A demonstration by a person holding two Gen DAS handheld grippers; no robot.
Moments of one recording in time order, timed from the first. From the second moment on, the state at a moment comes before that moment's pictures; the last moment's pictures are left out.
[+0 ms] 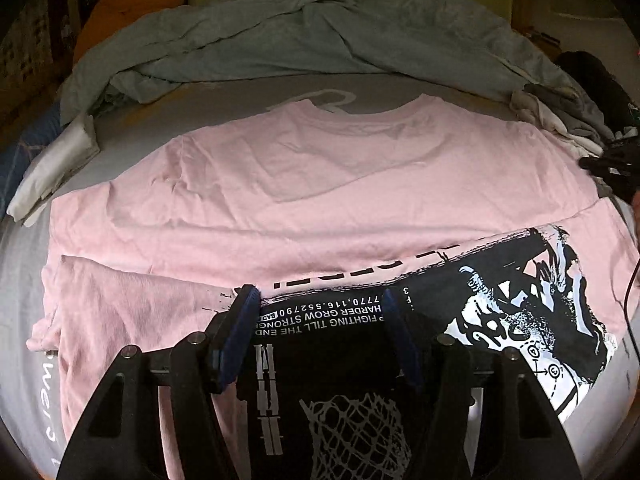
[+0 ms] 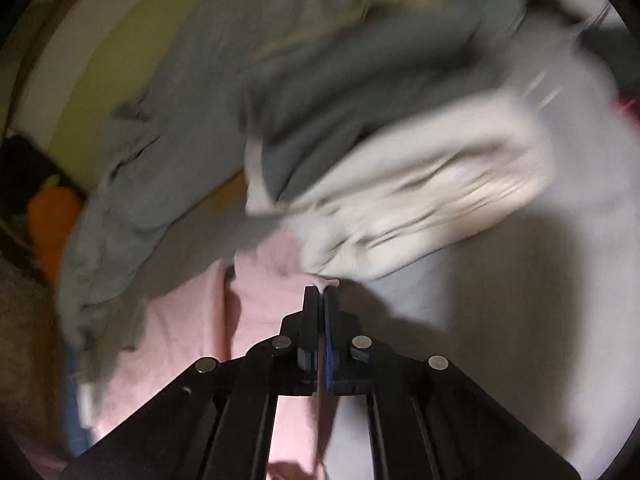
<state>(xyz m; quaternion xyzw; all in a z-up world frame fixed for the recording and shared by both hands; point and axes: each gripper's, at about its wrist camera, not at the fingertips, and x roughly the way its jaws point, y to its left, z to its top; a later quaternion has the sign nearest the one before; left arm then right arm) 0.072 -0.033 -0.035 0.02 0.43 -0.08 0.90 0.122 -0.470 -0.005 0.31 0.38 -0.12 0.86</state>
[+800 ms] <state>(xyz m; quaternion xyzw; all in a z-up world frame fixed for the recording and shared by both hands) 0.068 -0.024 -0.026 0.01 0.43 -0.09 0.90 0.045 -0.494 0.045 0.31 0.34 -0.20 0.87</state>
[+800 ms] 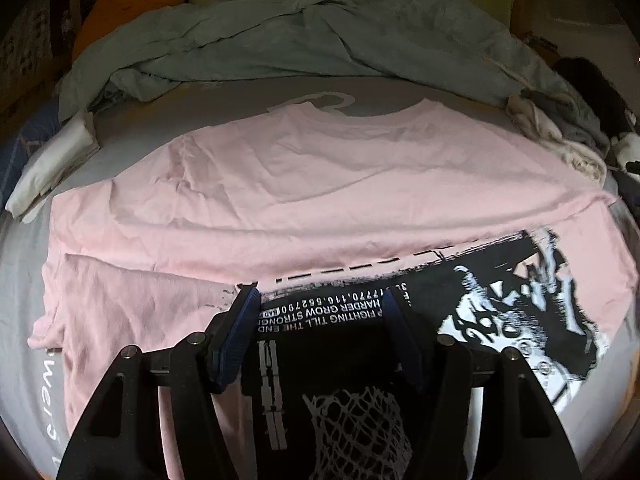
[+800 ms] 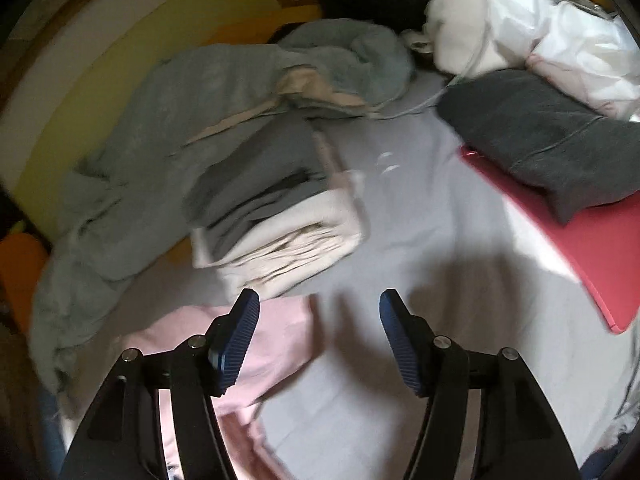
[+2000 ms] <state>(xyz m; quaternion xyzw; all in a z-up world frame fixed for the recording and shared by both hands) -0.041 0.122 -0.045 -0.36 0.38 -0.01 0.85 -0.060 -0.404 -0.061 0.44 0.35 -0.08 0.82</state>
